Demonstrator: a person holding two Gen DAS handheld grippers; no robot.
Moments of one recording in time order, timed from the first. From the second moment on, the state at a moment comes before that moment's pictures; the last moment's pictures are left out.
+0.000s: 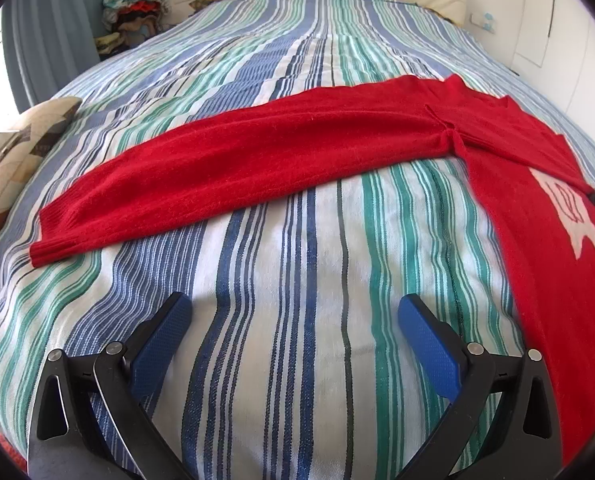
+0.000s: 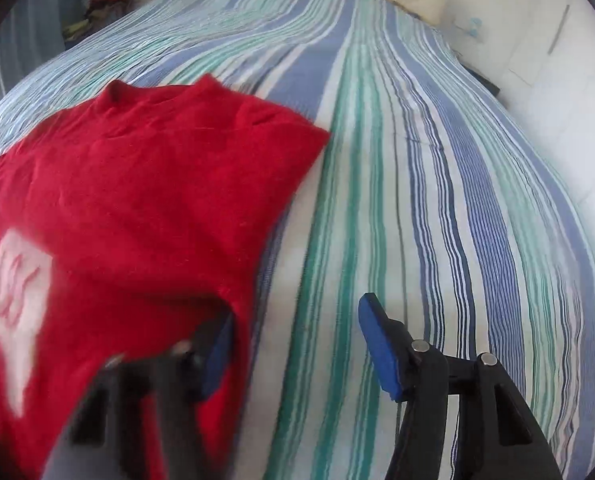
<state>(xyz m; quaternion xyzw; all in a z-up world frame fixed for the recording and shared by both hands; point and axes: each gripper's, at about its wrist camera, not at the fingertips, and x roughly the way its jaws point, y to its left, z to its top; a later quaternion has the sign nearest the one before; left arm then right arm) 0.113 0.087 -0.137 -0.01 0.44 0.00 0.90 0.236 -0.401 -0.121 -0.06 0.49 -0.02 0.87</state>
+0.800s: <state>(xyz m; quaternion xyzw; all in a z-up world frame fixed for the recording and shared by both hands) 0.116 0.085 -0.140 0.00 0.44 0.00 0.90 0.338 -0.414 -0.125 0.11 0.57 -0.01 0.81</state>
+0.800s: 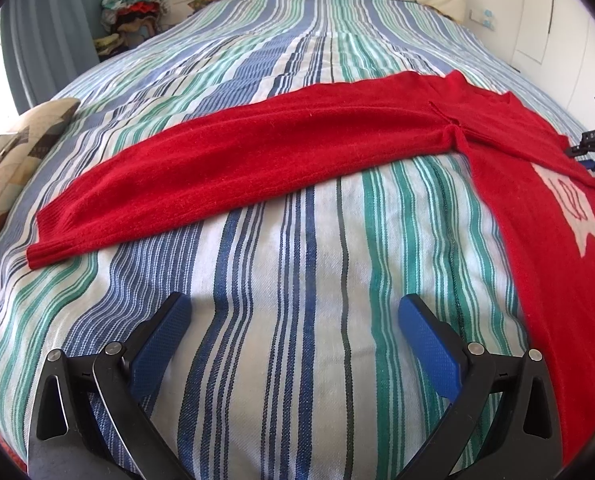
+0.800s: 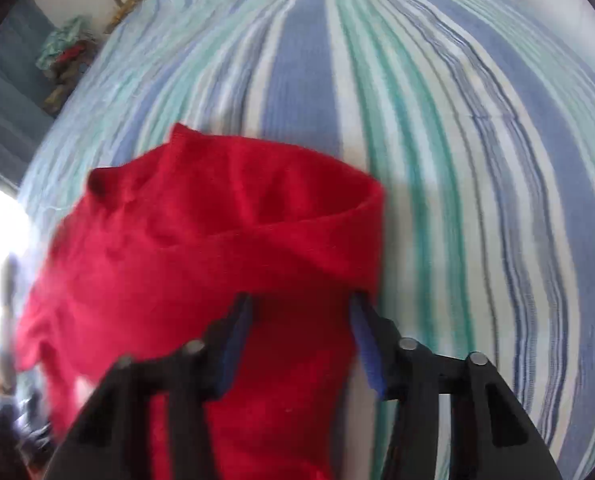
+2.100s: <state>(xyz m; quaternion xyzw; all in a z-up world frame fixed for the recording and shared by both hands) 0.116 0.081 -0.144 0.00 0.45 0.01 0.89 0.074 -0.503 -0.105 0.11 0.46 -0.09 0.88</state>
